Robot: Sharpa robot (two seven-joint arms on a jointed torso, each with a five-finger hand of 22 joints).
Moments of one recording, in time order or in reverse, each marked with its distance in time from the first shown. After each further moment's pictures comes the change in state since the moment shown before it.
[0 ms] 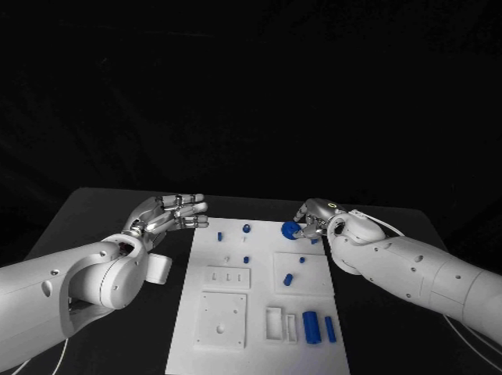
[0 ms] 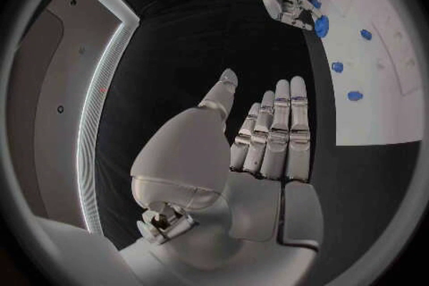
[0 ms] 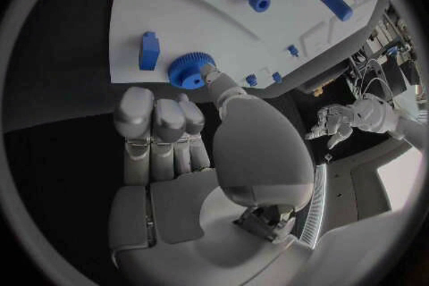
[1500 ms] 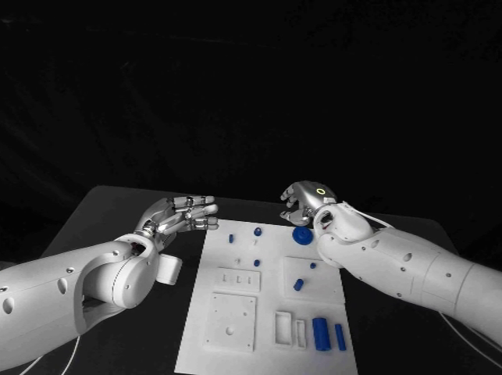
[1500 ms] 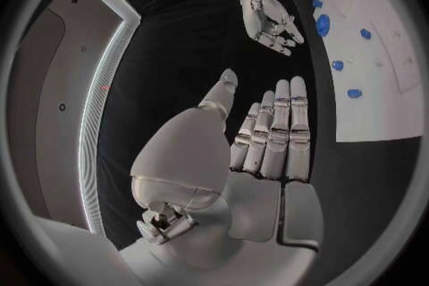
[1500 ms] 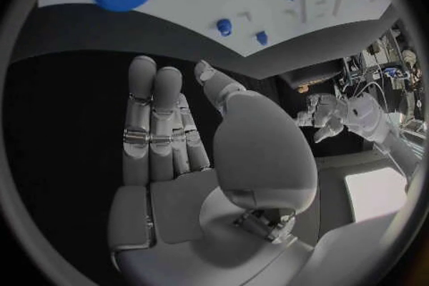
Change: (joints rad) left arm 0.000 0.010 0.000 0.002 -0.001 -0.001 -0.002; left_hand 0.000 0.000 0.000 0.000 0.000 0.004 -0.004 0.000 0.000 0.000 0.000 0.000 0.000 0.000 0.000 0.000 0.000 0.000 0.000 0.000 0.000 0.000; right arm 0.066 0.041 -0.025 0.067 -0.103 -0.186 -0.036; right_hand 0.035 -0.047 0.197 -0.001 -0.162 -0.001 0.009 0.000 -0.003 0.034 0.034 -0.957 -1.138 0.014 0.017 -0.223 -0.565 0.066 0.009 0.037 -0.537 -0.290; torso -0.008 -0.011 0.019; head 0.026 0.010
